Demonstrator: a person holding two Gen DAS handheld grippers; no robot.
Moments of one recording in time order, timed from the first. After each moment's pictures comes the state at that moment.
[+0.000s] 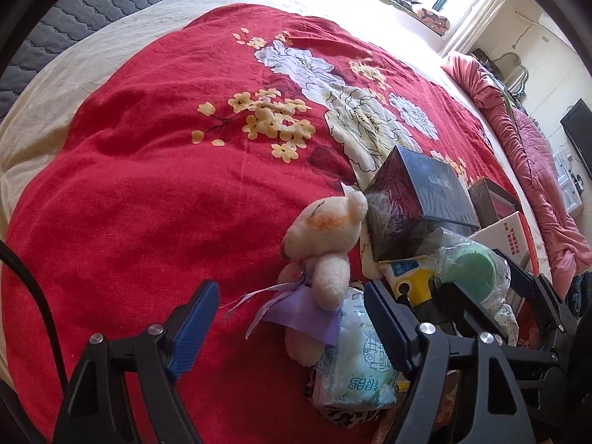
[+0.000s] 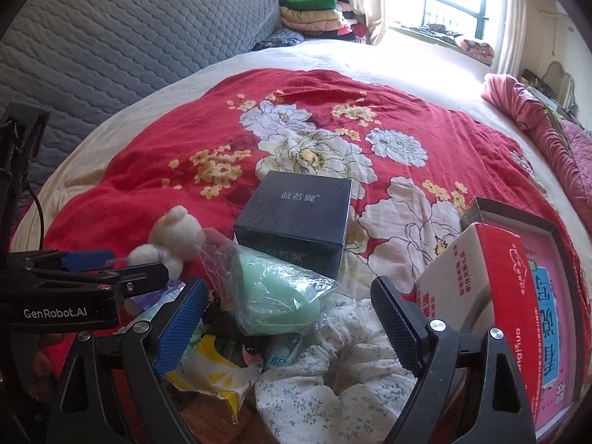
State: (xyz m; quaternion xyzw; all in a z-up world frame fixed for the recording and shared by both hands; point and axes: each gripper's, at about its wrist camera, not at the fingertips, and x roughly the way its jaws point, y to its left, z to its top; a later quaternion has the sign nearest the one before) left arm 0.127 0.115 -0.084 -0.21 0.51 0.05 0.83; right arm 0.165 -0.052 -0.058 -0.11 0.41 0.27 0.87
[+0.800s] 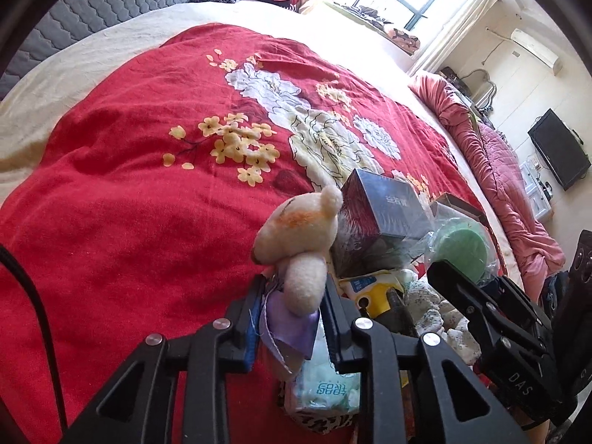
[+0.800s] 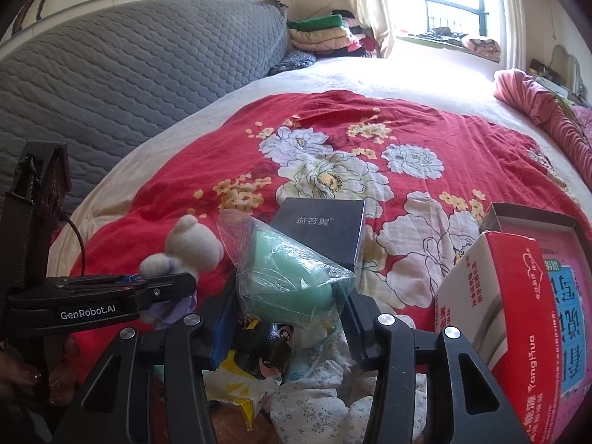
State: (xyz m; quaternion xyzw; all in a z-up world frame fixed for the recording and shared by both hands) left arm 0.118 0.113 -0.070 -0.24 0.46 0.00 0.86; right arm 0.161 -0.068 -0.039 -0.04 0.37 0.31 0.87
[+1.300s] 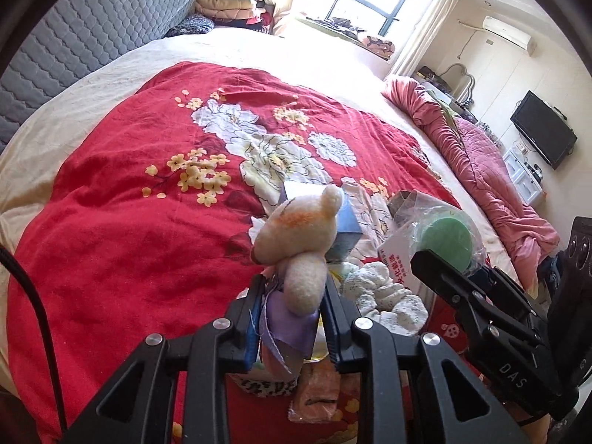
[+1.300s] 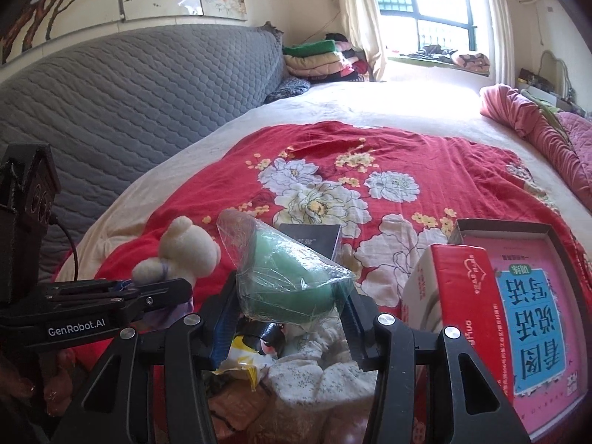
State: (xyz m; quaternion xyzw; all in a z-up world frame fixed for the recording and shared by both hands) left arm 0.093 0.062 -0.011 -0.19 0.42 -0.02 0.89; right arm 0.125 -0.112 0.006 -0.01 0.33 0.30 0.89
